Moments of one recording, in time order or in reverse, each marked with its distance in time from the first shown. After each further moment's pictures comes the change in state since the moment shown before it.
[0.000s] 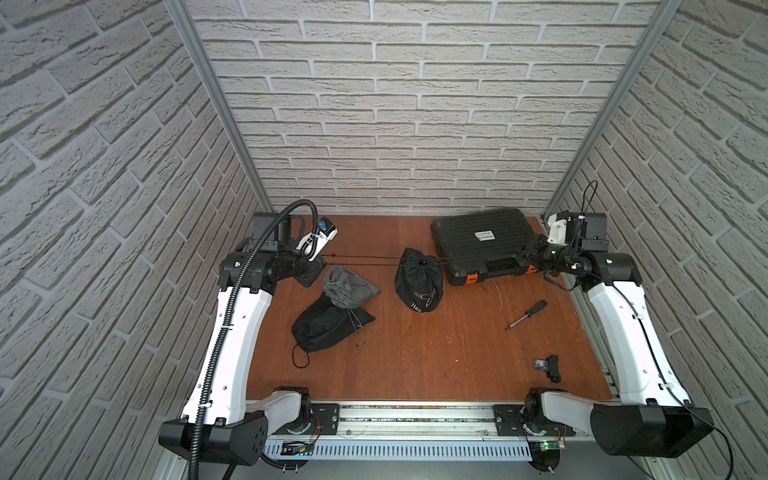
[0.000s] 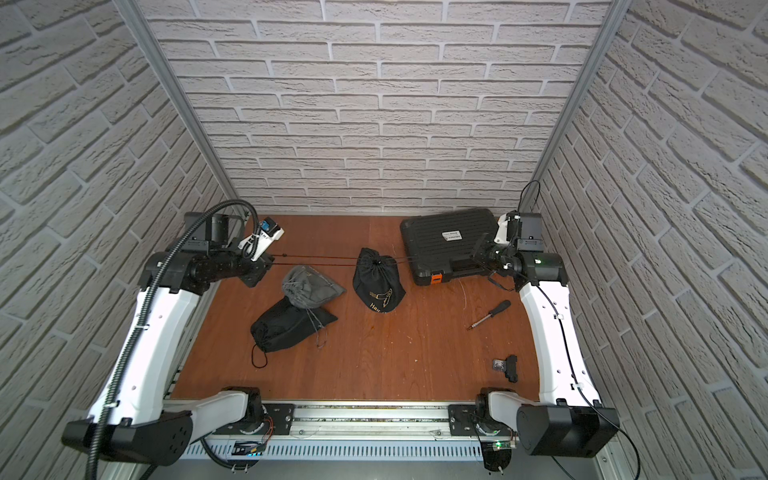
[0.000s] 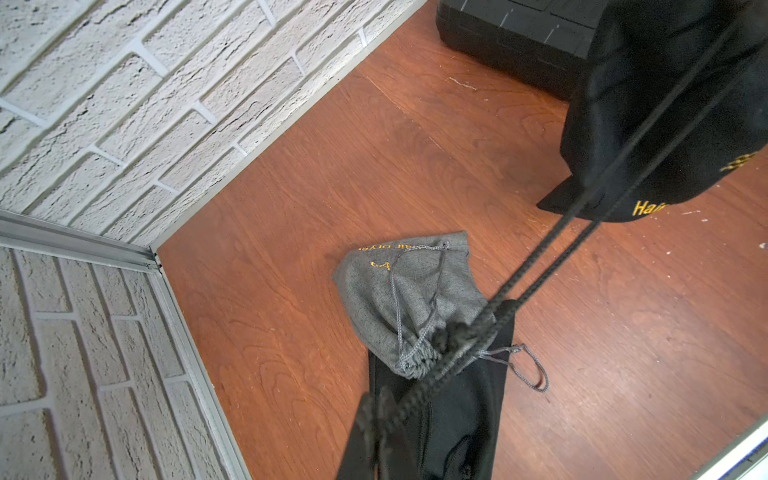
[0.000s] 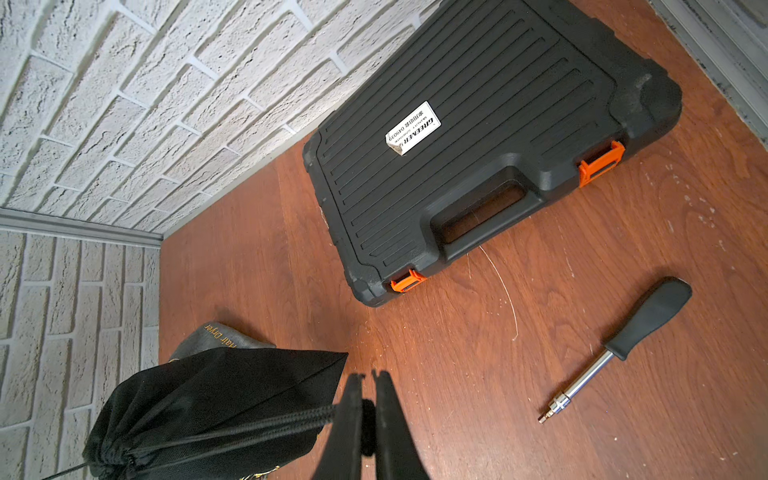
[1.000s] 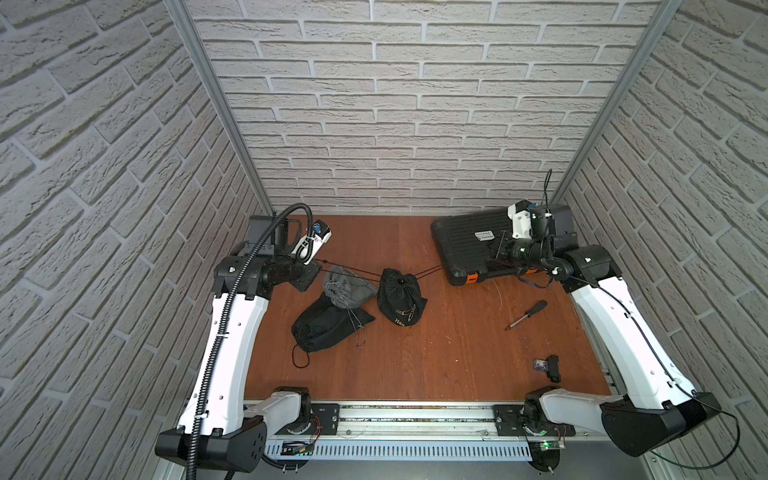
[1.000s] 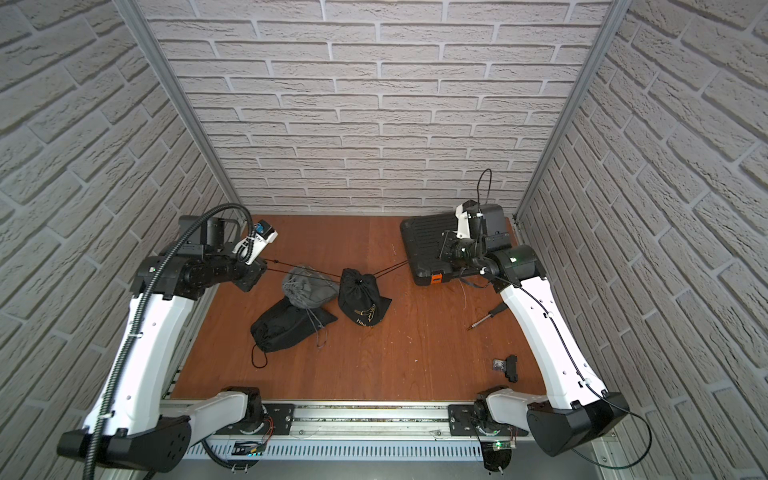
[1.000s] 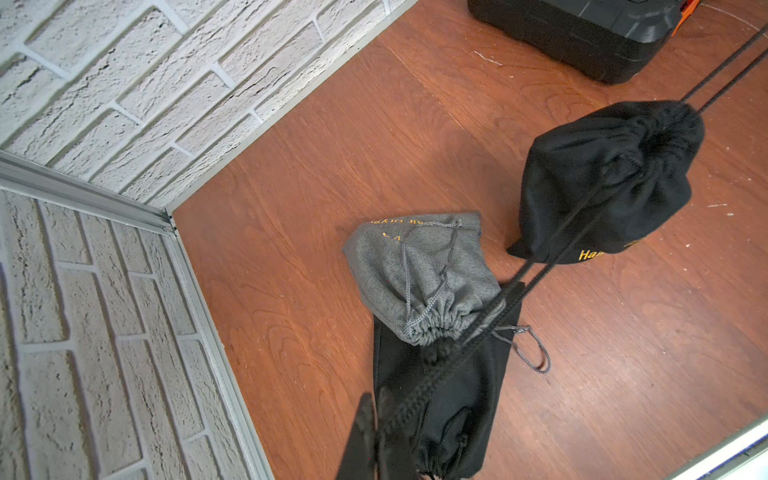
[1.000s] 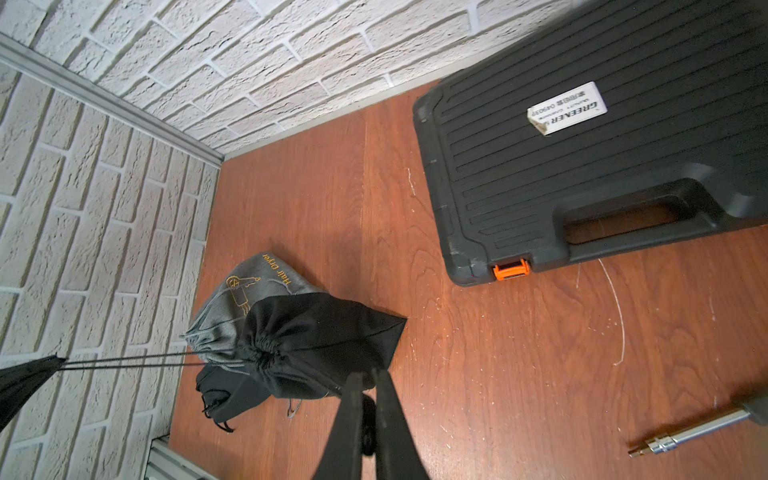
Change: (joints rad) left arm -0.011 -0.029 0.015 -0.055 -0.079 -0.046; right arm 0.368 0.040 0.119 0.001 0.082 0.016
